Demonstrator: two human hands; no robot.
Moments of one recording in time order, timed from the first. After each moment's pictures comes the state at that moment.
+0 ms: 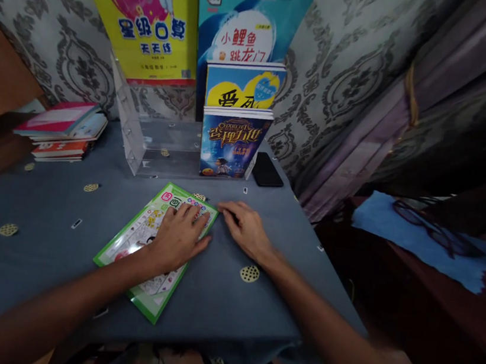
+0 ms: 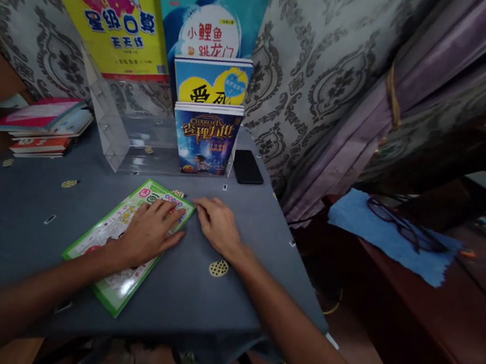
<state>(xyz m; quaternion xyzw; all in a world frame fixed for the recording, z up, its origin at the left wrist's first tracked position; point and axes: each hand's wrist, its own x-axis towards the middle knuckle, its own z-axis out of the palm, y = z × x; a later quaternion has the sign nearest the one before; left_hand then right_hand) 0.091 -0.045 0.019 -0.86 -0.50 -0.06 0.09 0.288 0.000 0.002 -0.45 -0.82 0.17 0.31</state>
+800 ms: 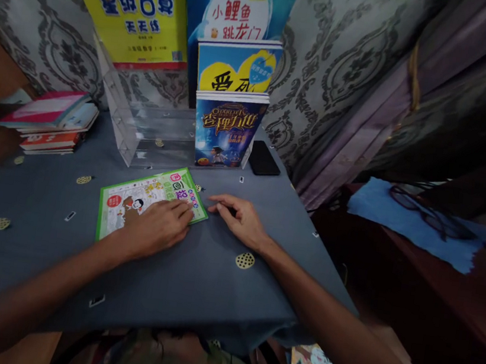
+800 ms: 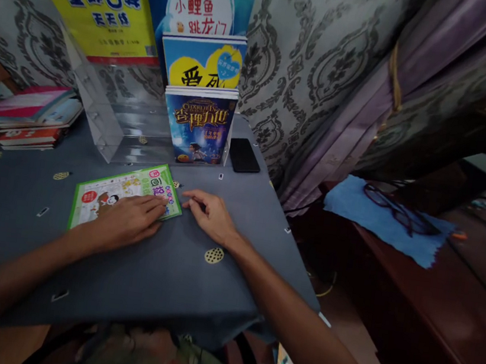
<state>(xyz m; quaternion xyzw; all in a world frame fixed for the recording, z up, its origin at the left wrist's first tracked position) 0.060 -0.036 0.042 -0.93 -0.37 0.03 0.06 0.289 -0.007 0.003 -0.41 -0.74 0.38 0.36</state>
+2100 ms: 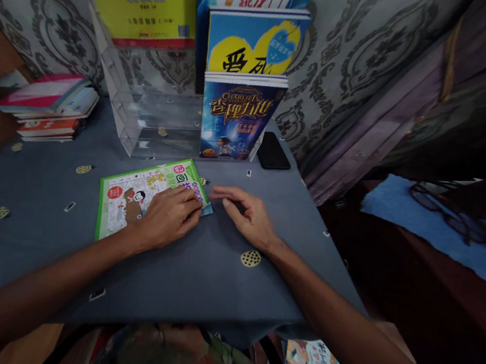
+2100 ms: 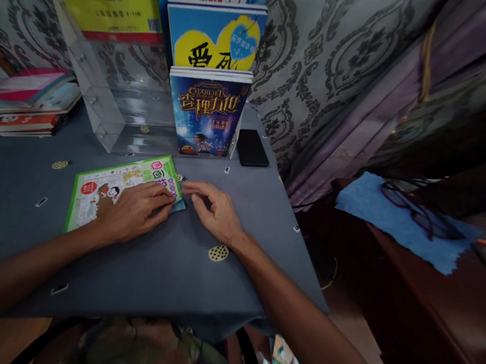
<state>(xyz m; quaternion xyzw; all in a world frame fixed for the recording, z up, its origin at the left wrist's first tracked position) 0.072 -0.031 0.026 -0.89 -0.43 -0.13 0.01 0.287 -0.011 0.006 -0.36 -0.76 0.36 0.41</state>
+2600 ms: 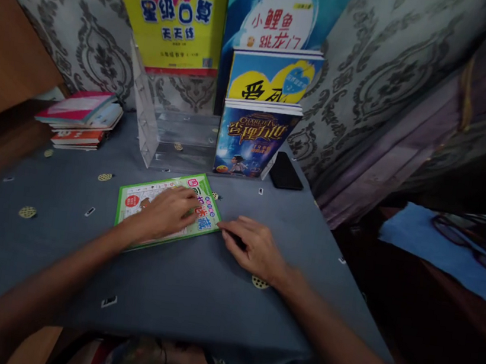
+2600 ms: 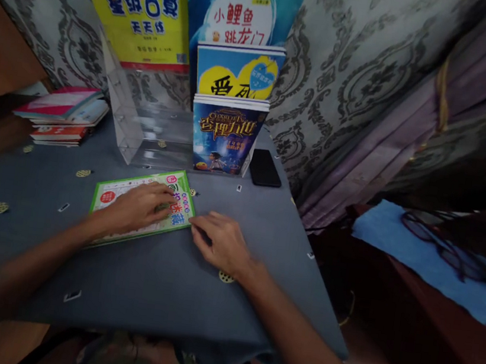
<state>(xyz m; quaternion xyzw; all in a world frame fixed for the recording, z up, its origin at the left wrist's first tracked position) 0.038 -0.010 0.042 -0.89 -0.45 -0.07 -0.03 0.283 -0.020 0.000 -0.31 -0.89 0.12 0.32</state>
